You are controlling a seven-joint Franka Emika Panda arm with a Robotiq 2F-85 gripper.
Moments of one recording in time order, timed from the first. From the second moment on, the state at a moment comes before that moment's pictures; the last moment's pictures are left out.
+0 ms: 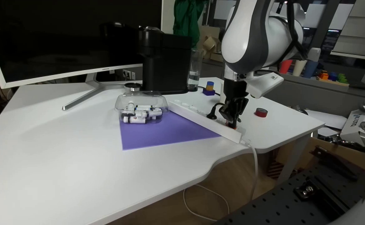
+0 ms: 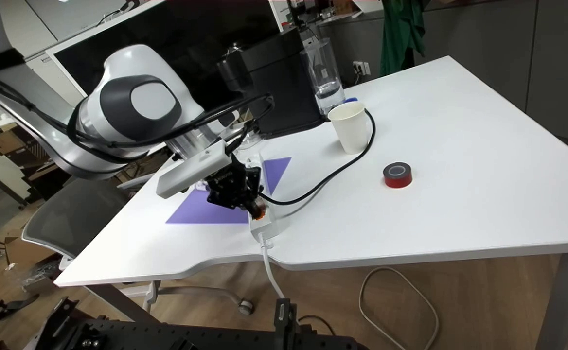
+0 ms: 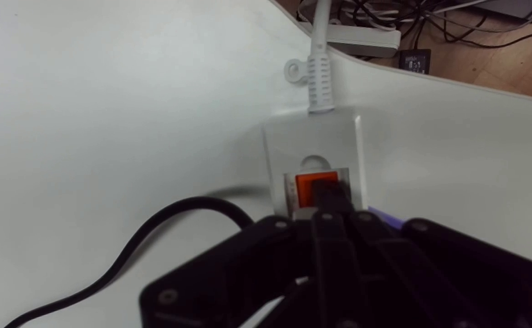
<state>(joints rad) 0.07 0.30 -0.37 -2.67 -0.33 2.99 -0.18</state>
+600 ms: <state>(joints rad) -0.01 0.09 -0.30 -2.75 -0.33 2.86 -0.18</state>
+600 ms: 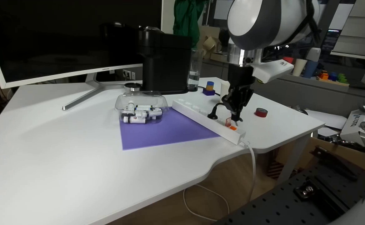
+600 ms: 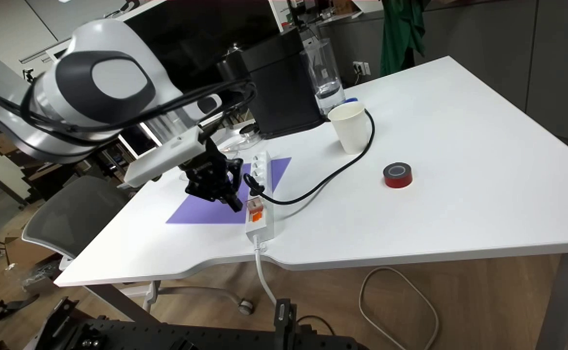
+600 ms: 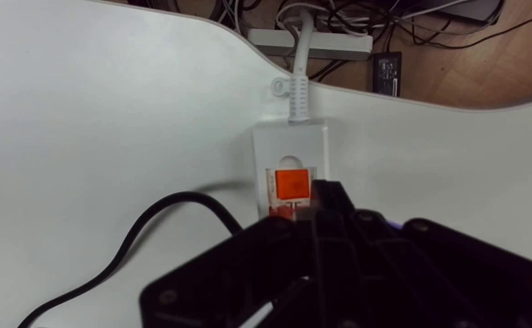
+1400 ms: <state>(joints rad) -0.13 -0.23 -0.18 -2.77 -0.27 2.62 -0.17</state>
